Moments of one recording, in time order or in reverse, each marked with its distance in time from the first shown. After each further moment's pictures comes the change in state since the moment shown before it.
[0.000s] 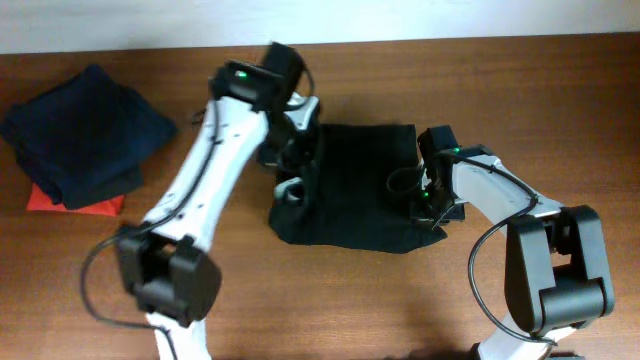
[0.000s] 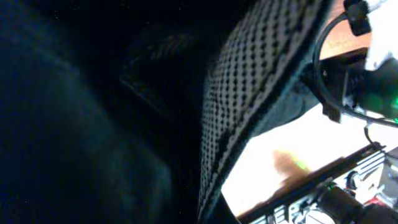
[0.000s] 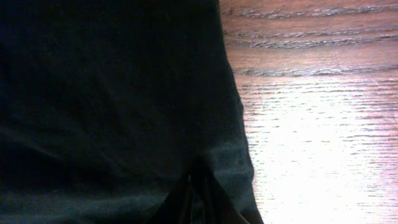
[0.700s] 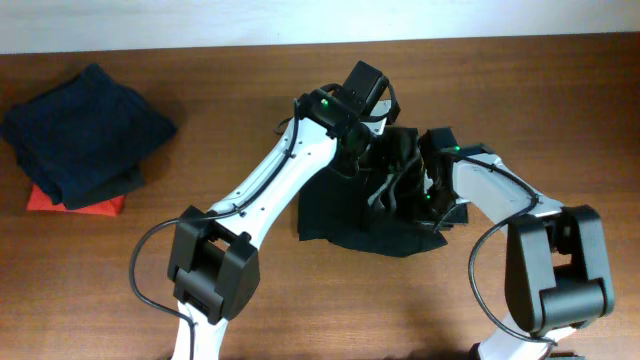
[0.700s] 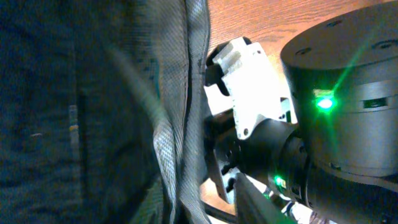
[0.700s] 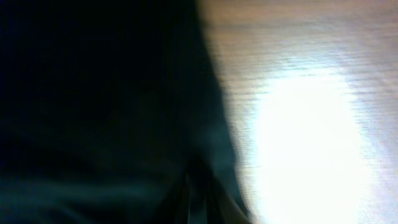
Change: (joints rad) left arm -0.222 0.111 0.000 0.398 0.127 -0.233; right arm -0.013 -0.002 0.021 -0.113 0.031 0.027
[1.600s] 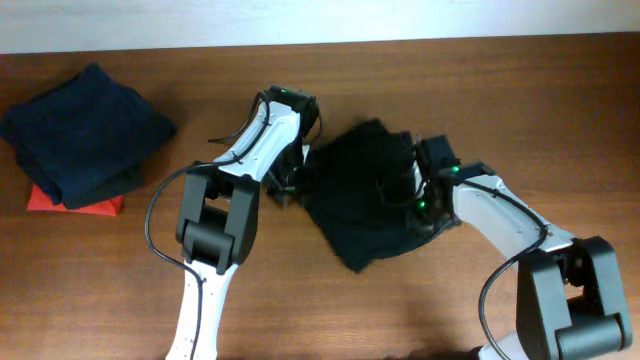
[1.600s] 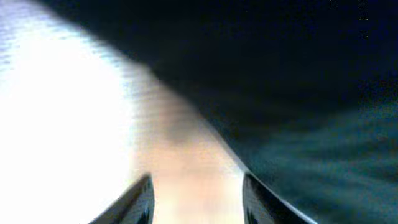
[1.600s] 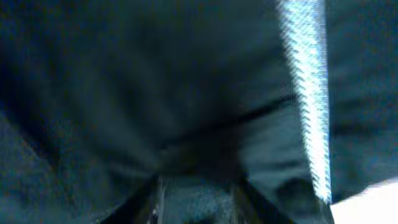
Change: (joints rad) left arm 0.229 0.288 0.016 -0.494 -0.322 0.145; right arm 0.056 -0.144 -0.136 0.246 0.010 -0.039
